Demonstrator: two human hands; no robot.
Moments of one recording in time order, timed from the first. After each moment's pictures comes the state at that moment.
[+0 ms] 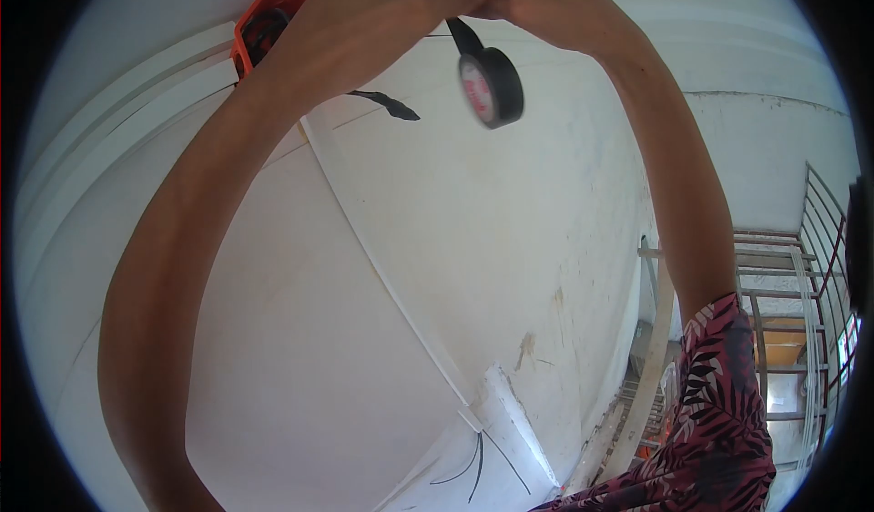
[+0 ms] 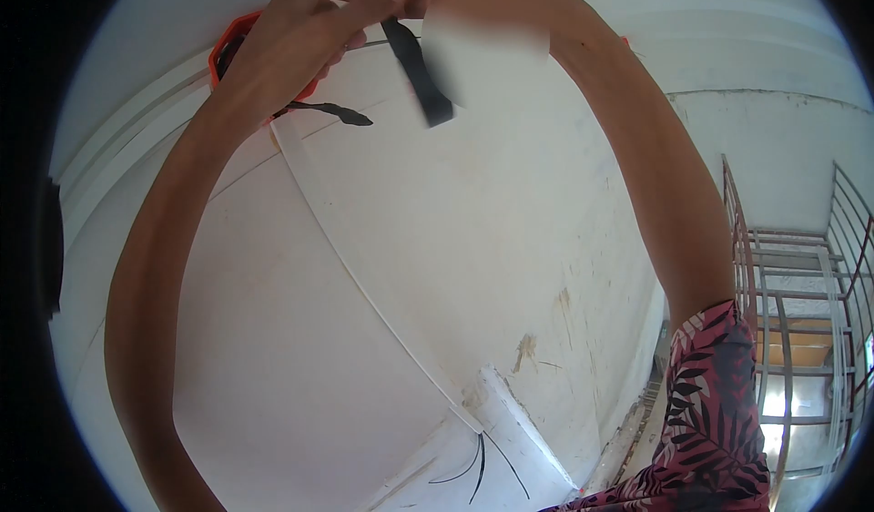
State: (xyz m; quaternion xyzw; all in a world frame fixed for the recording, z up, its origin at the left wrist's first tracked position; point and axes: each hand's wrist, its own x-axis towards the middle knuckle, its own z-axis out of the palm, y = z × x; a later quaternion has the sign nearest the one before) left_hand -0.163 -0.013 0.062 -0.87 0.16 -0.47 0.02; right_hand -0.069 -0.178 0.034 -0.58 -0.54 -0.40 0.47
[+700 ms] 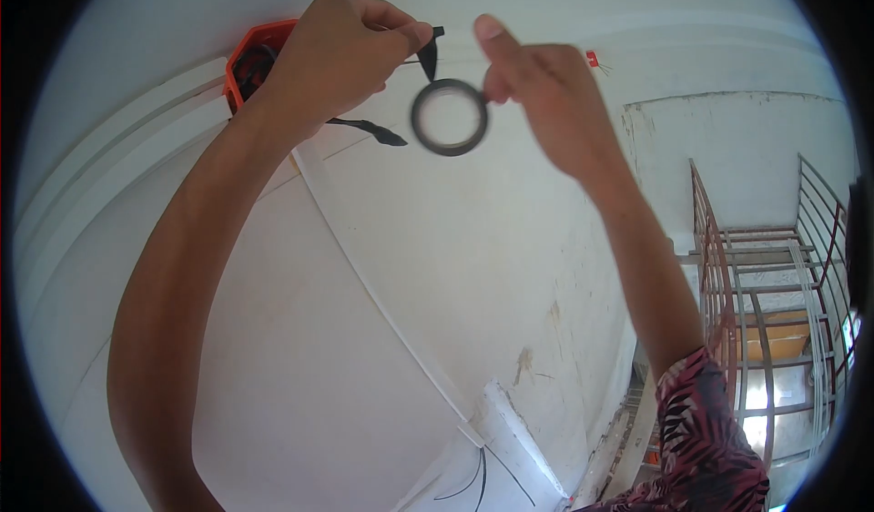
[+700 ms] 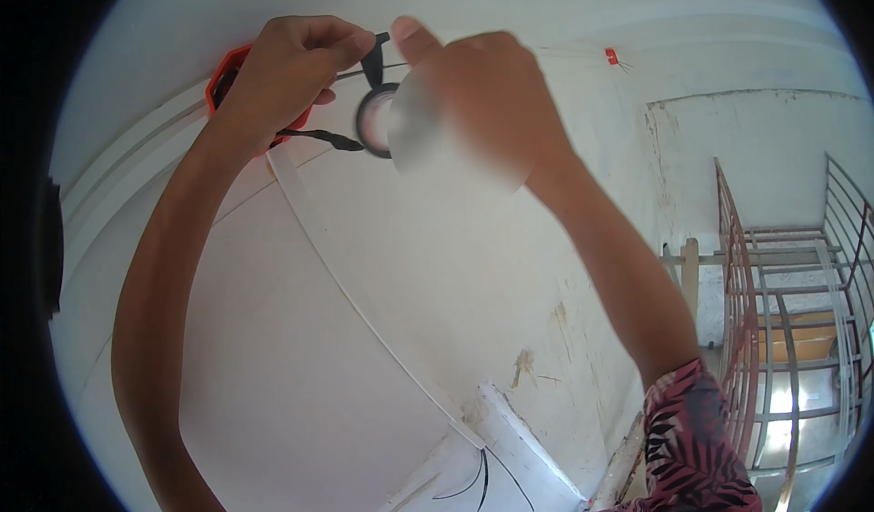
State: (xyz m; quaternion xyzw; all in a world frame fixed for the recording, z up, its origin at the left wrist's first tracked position) left_hand -0.157 -0.019 0.072 -0.89 0.15 -0.42 -0.04; right_hand -0.073 -0.167 -0.036 -0.57 -0.36 -0.38 0.64
